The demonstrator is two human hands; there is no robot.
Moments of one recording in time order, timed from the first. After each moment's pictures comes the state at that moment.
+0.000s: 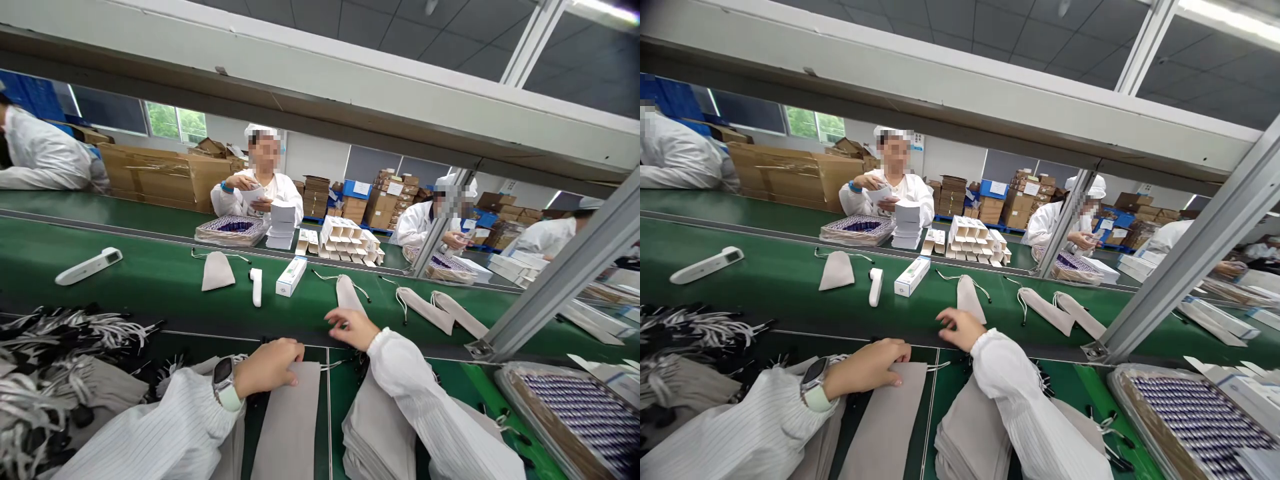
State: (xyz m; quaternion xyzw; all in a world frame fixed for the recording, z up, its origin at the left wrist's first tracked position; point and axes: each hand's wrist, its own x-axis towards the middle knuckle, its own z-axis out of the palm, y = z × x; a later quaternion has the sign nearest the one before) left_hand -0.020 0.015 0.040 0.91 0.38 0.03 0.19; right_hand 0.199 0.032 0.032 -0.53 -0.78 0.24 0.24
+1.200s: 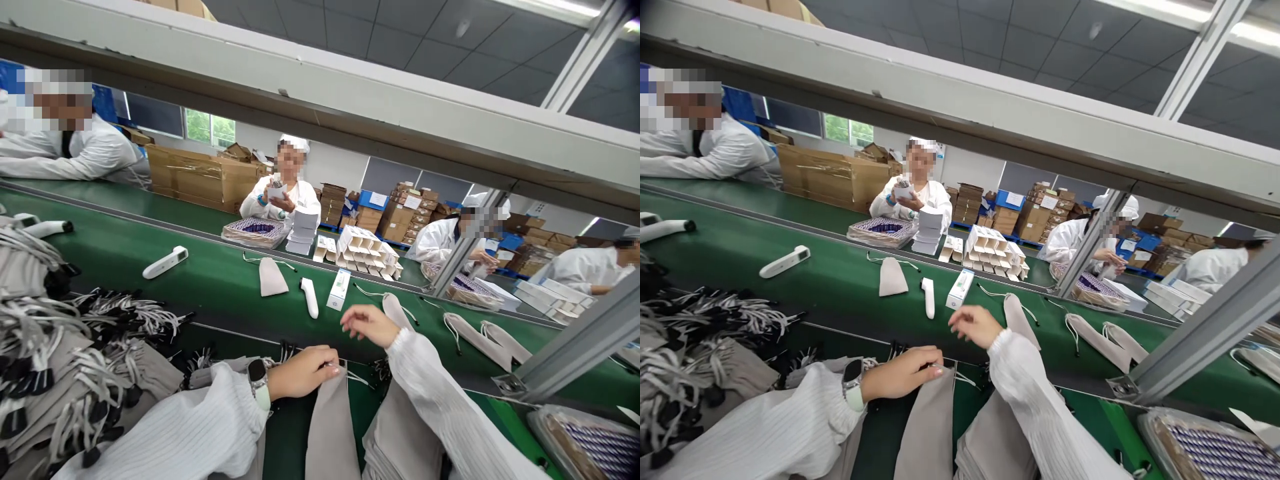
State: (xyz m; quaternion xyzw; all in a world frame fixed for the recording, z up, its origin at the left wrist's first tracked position) left_hand -0.014 0.017 0.025 0.89 0.25 0.21 0.33; right_hand 0.172 0.048 0.069 -0.54 -0.74 0.36 0.19
